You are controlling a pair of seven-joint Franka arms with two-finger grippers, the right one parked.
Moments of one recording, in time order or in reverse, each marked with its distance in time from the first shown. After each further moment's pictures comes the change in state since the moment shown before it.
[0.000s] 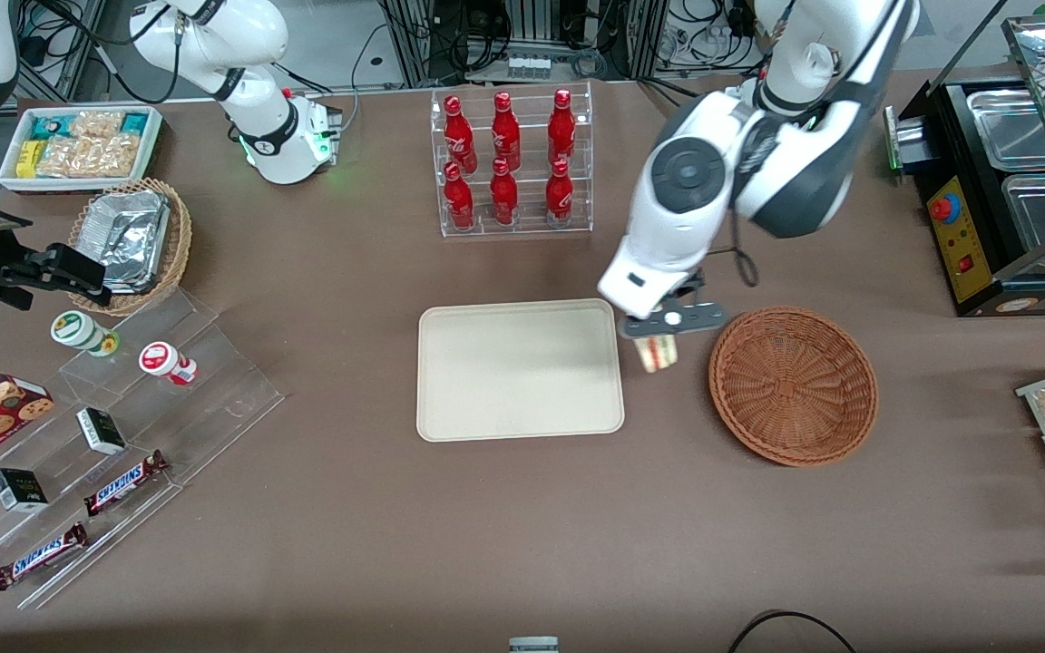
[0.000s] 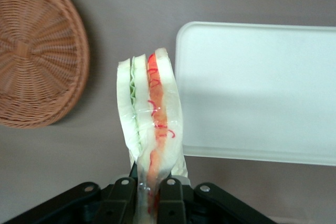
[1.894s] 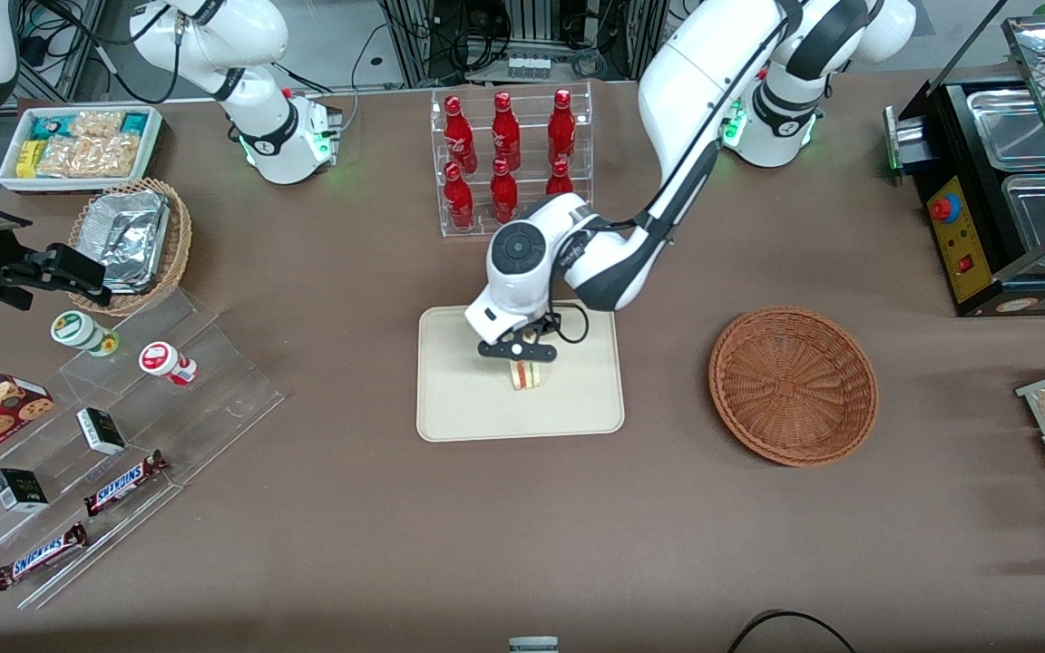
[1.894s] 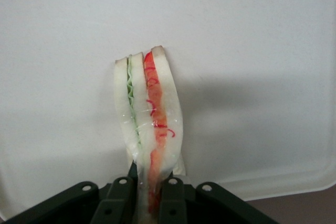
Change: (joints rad) arm -0.233 0.443 -0.001 0.156 0.023 0.378 -0.047
